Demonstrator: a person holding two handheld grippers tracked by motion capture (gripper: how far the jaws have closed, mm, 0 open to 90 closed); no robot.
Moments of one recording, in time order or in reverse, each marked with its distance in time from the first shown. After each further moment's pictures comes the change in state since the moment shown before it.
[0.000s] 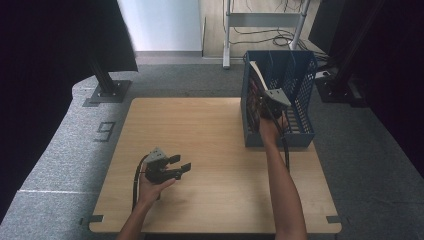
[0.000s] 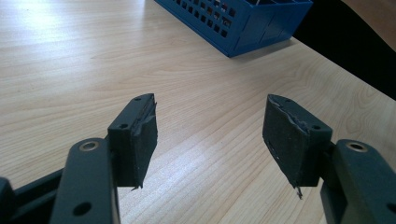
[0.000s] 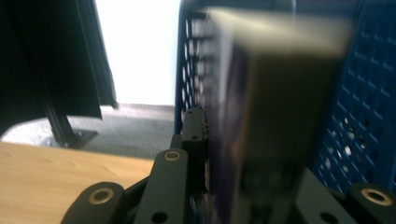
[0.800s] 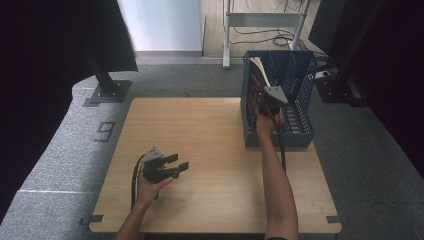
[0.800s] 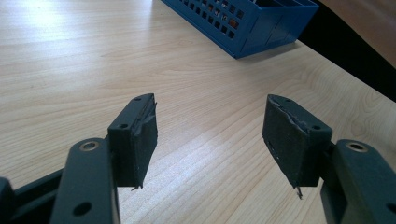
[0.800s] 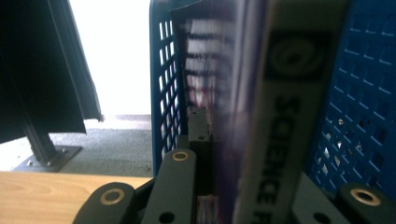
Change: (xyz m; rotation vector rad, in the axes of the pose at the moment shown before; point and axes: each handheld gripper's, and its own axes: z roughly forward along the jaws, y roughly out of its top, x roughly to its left) left arm 0.008 -0.001 -0.004 -0.010 0.011 -0.022; right arm -0.001 -0.004 0.025 -0.037 -0.073 0.048
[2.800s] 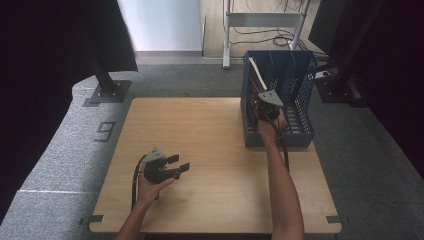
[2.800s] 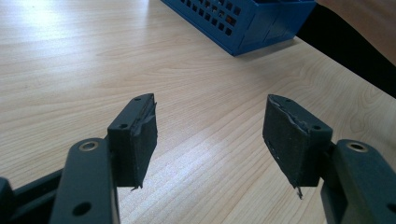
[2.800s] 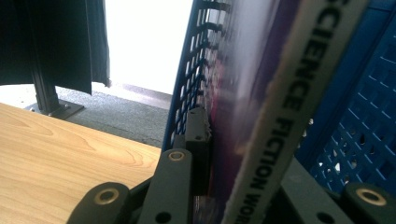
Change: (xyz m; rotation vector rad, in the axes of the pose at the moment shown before) left arm -0.003 0.000 0.002 0.012 -0.006 0.014; right arm -0.002 -0.013 -0.007 0.053 0.090 -0.223
